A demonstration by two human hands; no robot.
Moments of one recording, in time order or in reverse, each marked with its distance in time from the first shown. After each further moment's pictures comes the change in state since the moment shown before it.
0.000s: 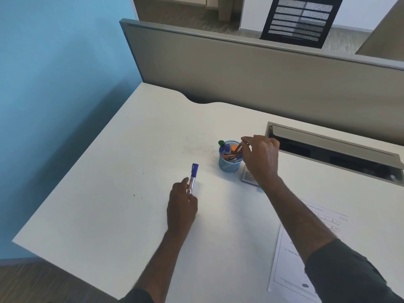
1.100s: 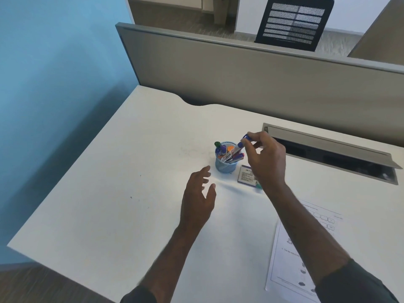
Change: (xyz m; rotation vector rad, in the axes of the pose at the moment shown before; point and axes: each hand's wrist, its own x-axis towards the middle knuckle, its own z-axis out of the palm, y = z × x) left_hand -0.011 0.057 -0.001 -0.317 -0.020 0.258; right_hand -0.014 -0.011 -0.039 0.343 0.139 0.074
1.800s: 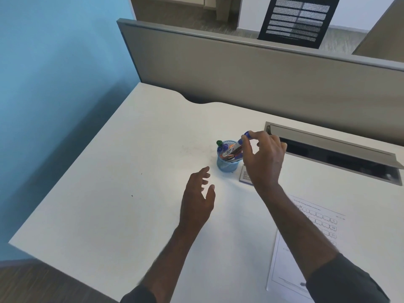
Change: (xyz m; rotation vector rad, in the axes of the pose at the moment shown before) left_hand -0.001 -0.009 -0.001 0.014 -0.015 -0.023; right_hand -0.004 0.004 0.022 -0.210 0.151 -0.119
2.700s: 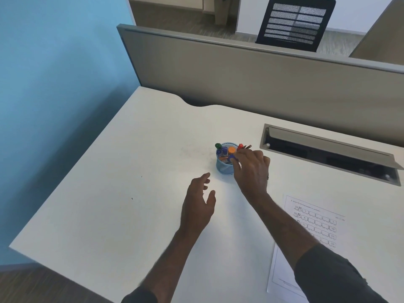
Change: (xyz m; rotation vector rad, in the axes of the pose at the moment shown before) left_hand -0.004 -0.010 0.007 0.101 -0.057 -0.024; right_hand -0.040 0.026 0.033 -0.226 -0.247 -0.106
